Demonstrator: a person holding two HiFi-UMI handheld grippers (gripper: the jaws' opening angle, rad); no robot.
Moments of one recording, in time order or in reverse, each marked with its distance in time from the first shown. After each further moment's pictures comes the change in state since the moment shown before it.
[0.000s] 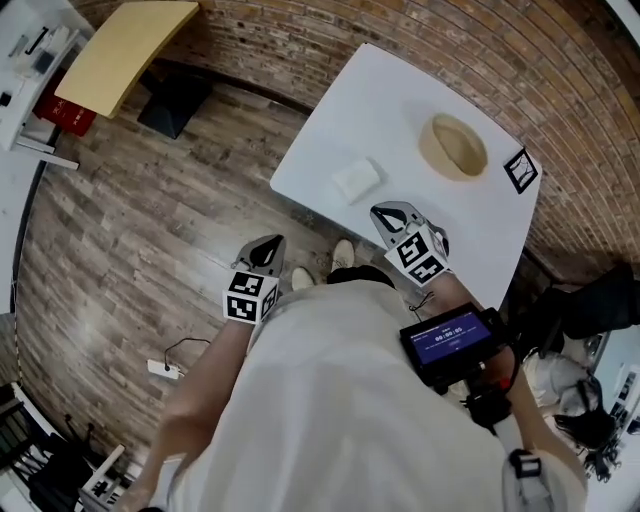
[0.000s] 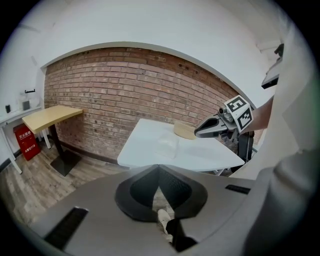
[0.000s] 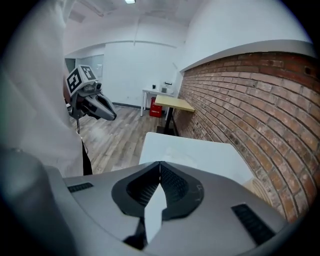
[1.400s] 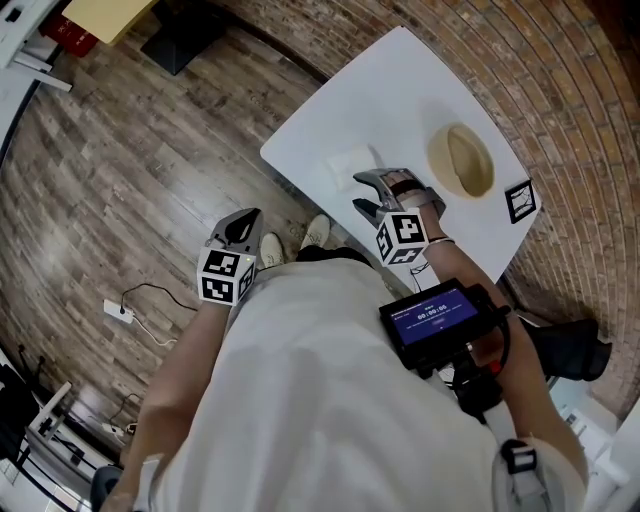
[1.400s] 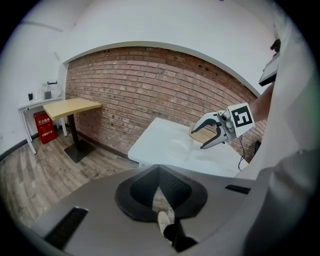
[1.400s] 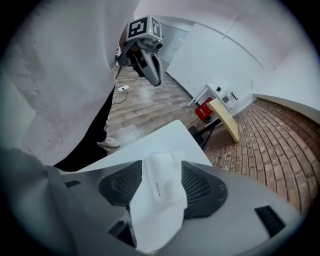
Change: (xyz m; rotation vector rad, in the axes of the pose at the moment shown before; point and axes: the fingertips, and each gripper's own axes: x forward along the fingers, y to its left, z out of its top) left arm 0.006 0.005 -0.012 -0.157 0.000 0.160; right arm 0.044 -0.003 -0.020 -0.829 0.126 0.255
